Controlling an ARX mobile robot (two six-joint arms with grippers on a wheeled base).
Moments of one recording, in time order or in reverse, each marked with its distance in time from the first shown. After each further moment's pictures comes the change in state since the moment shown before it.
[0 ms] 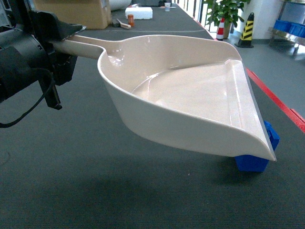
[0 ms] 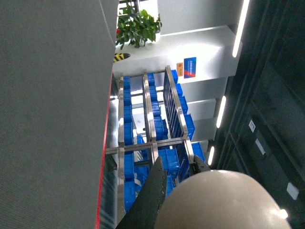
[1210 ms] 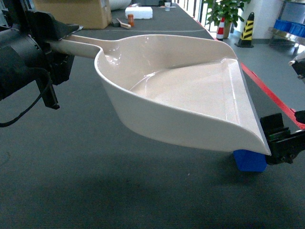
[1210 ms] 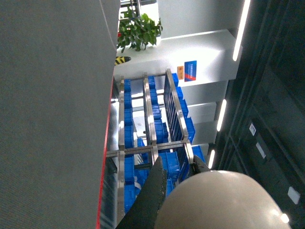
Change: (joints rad) left arm 0.002 0.000 0.000 0.000 -0.005 -0.003; right arm 0.139 1.655 0.609 0.550 -0.084 -0.127
